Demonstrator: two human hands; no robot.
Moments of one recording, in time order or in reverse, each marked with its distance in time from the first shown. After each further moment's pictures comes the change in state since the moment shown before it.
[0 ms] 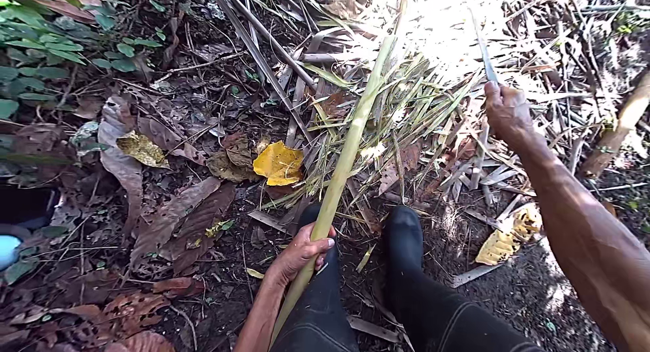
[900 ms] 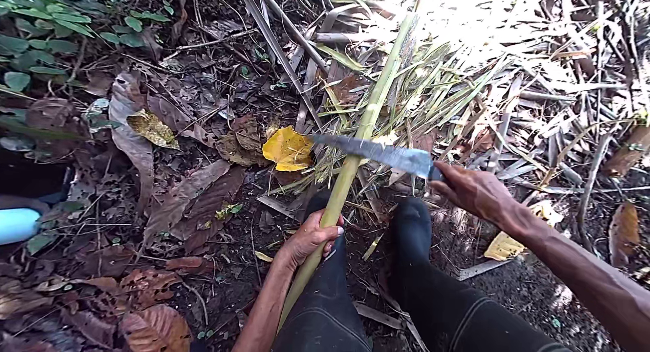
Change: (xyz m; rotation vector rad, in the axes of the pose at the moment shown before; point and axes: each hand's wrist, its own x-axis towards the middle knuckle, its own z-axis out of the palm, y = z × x) left_hand 0.001 0.003 0.000 0.005 -0.001 -0.017; right_hand -0.157 0.006 0.053 -0.345 -0.299 -0.736
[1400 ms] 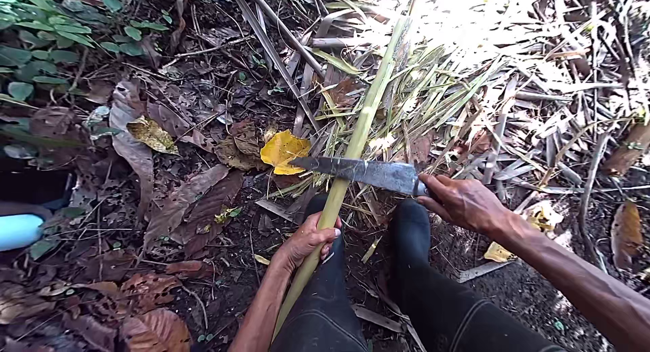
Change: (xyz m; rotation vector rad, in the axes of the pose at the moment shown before) left_hand 0.002 0.000 -0.004 -0.021 -0.038 0.006; right_hand 0.001 -0.024 0.000 -0.035 -0.023 -0.147
